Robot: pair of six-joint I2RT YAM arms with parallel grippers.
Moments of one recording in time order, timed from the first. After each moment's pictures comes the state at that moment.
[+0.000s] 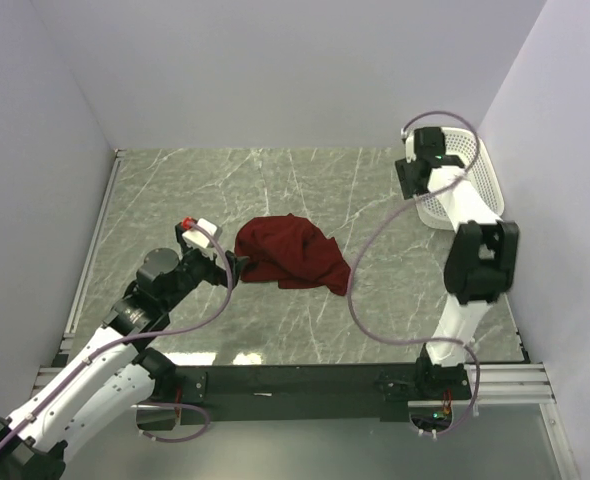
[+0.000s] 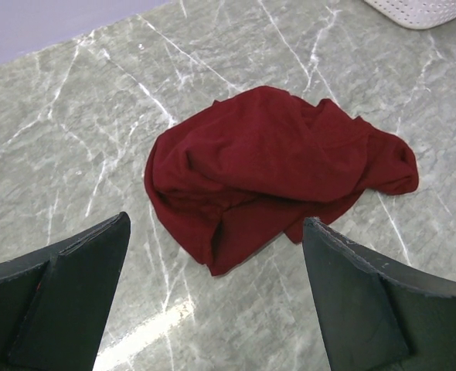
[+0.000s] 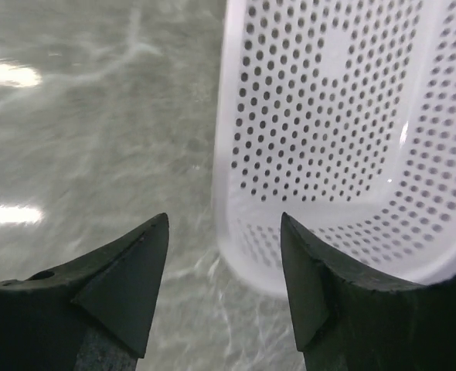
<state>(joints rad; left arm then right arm) -0.57 0.64 0.55 -0.10 -0.01 -0.01 0.02 1.93 1.61 -0.61 0.25 -0.26</state>
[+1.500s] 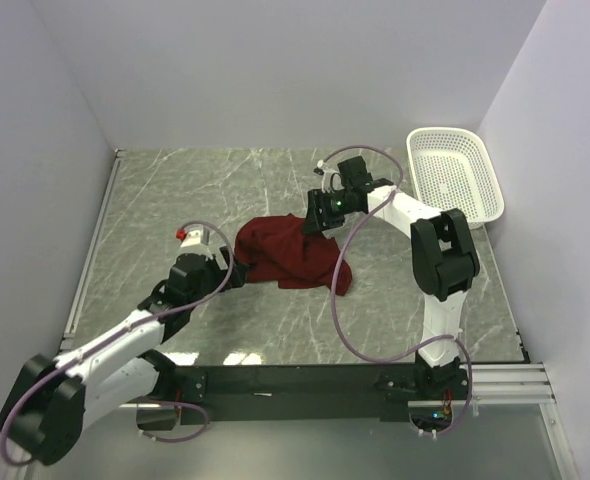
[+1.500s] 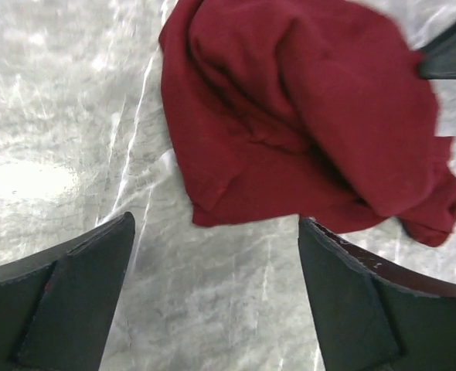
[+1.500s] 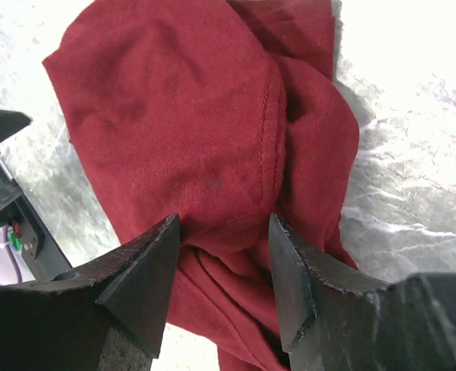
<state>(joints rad) -0.51 0.91 0.32 0.14 -0.14 -0.61 0.37 1.99 1.46 -0.43 -0.64 0.15</state>
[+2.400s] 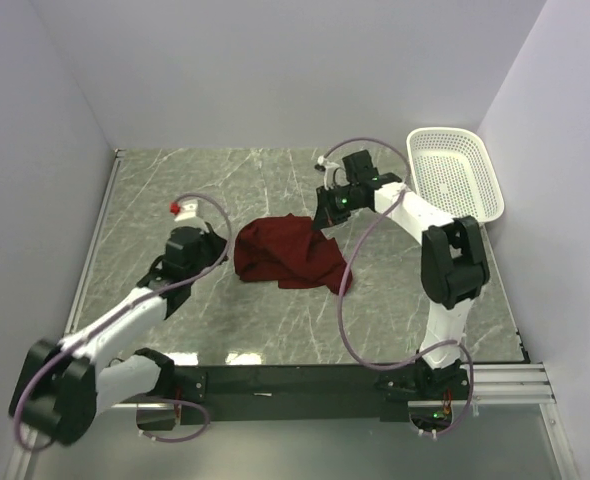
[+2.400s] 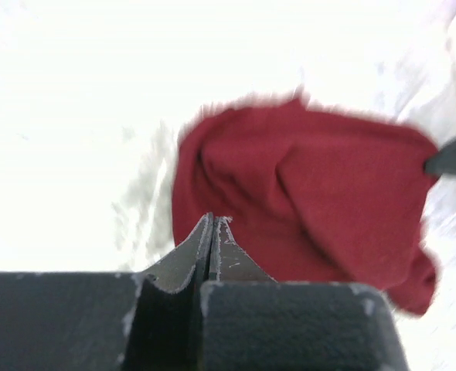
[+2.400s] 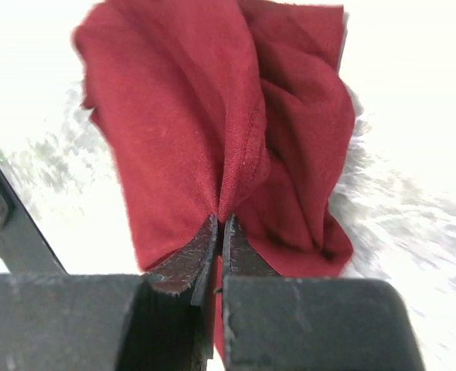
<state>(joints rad) -0.41 1.10 0.51 0.15 -0.12 -0.55 0.36 1.91 1.47 -0.53 -0.62 0.00</state>
